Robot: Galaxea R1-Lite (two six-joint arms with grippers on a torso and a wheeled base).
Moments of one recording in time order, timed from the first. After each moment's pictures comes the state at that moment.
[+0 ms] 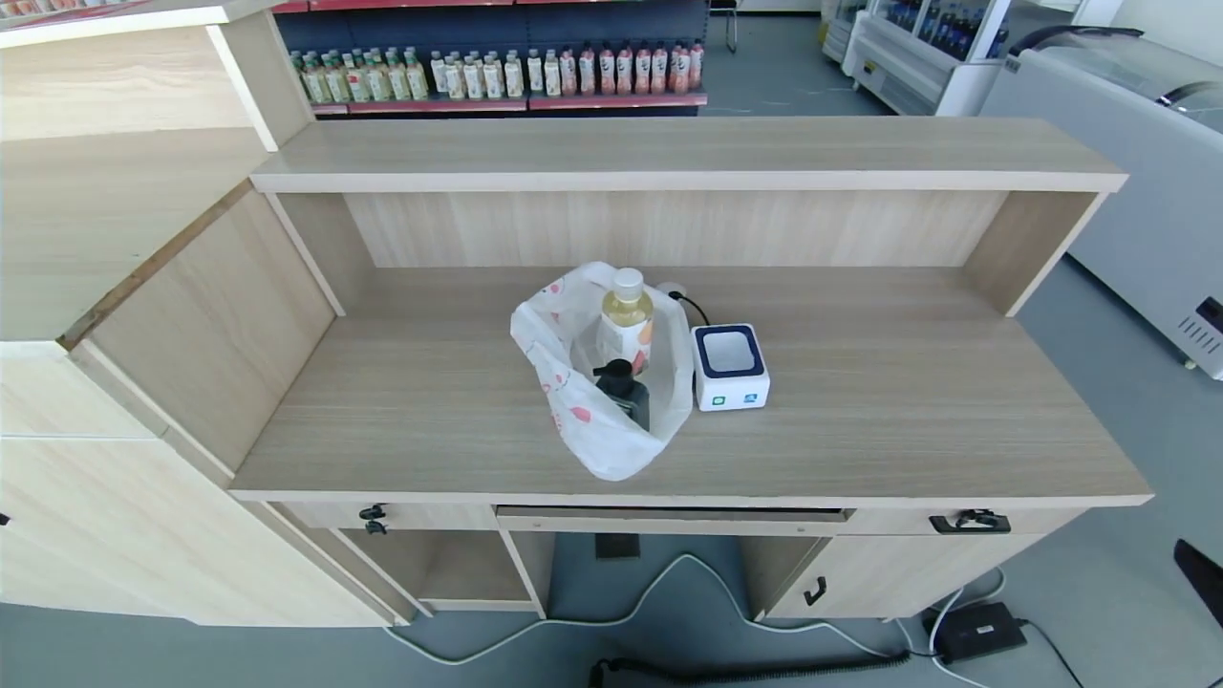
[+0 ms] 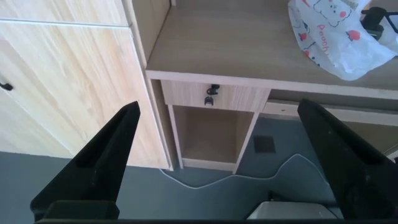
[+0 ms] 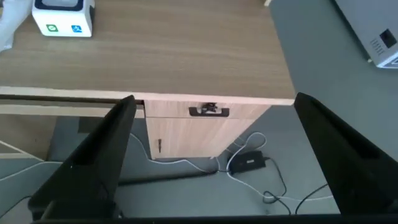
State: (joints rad) left arm 0.00 0.00 0.00 -0.05 0.04 -0.01; right arm -0.19 0.68 -0.09 -0.54 0.06 -0.23
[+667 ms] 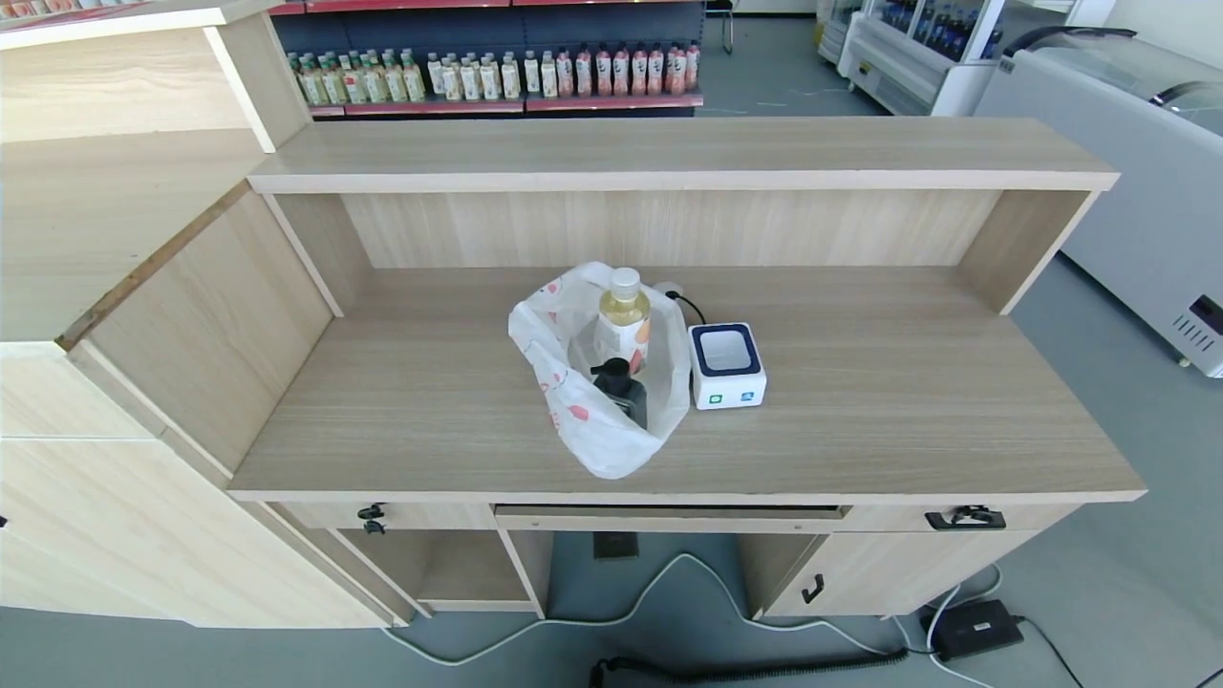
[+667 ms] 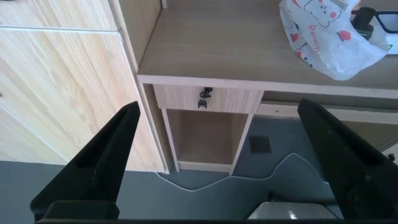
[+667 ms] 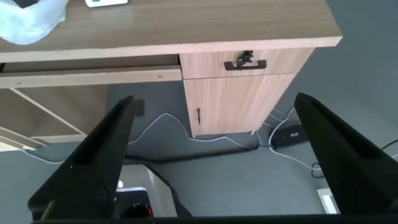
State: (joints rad) left arm 0.00 0.00 0.00 -0.05 0.04 -0.01; right arm -0.05 0.12 0.00 -0.04 0.00 -0.03
